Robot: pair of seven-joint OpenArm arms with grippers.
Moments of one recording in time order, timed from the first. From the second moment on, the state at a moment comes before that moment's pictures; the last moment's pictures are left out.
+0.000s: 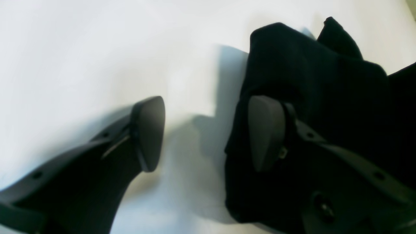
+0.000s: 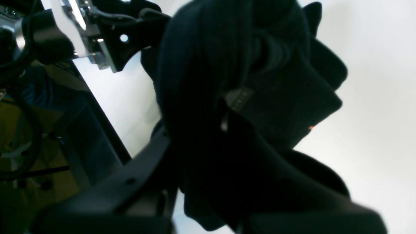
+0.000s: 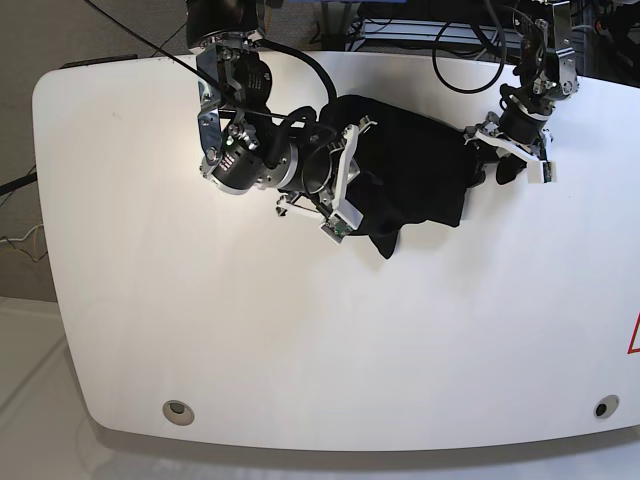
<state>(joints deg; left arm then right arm) 20.4 -14.5 -12.0 87.0 -36.5 -21.0 20.0 -1.0 -5.0 -12.0 109.7 30.1 27.0 -78.2</state>
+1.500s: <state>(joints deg) 20.0 -7.3 -8.8 87.0 -22.1 -26.5 17.1 -1.2 -4.9 -11.9 109.7 30.1 27.0 -78.2</state>
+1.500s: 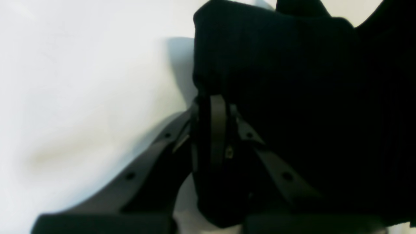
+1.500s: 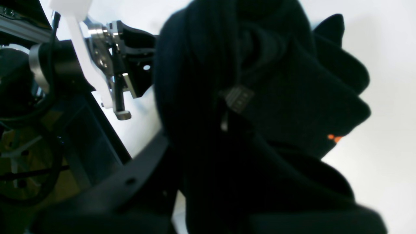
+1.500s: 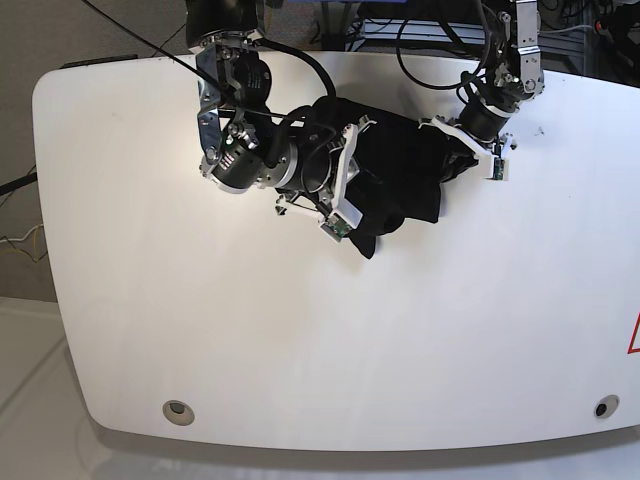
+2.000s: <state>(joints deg) 20.0 -7.2 -7.4 87.0 -22.1 -26.5 16.9 -0.9 -4.8 -13.9 109.7 29.8 27.0 -78.2</state>
